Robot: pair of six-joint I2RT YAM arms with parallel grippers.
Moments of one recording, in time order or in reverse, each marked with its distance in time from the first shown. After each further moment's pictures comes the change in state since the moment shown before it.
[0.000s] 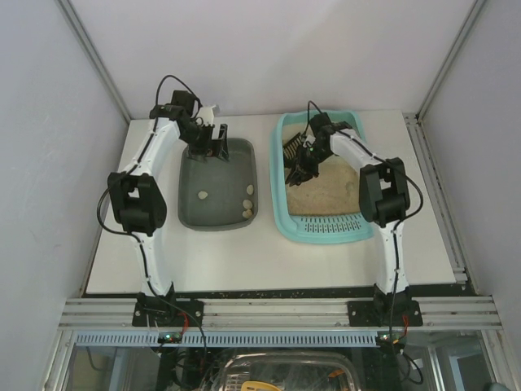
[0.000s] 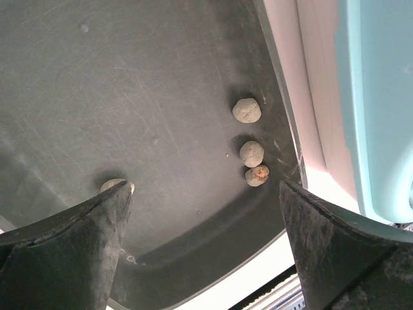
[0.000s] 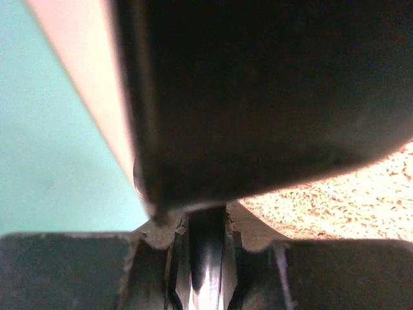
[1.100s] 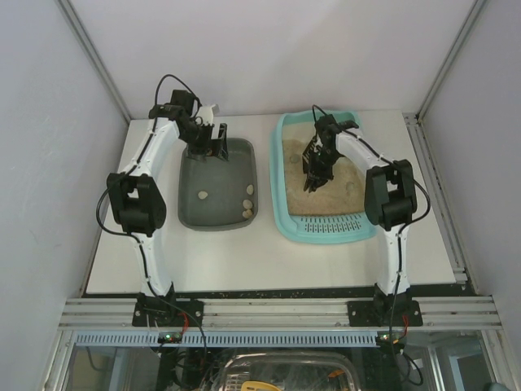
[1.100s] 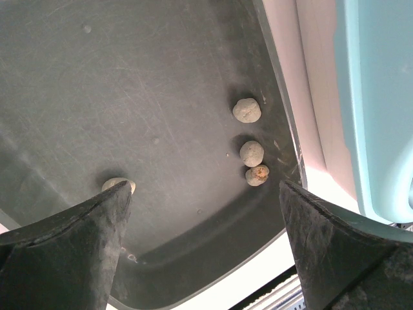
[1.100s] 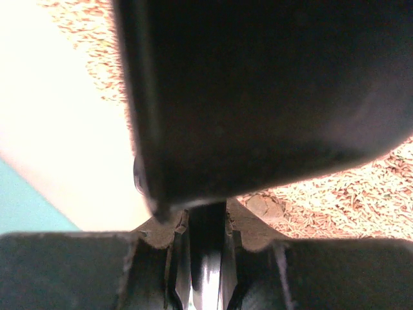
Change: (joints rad) left arm 0.000 -0.009 -0.001 0.000 -0.006 0.000; right arm -0.005 -0.062 -0.009 -0.170 0.301 -0.098
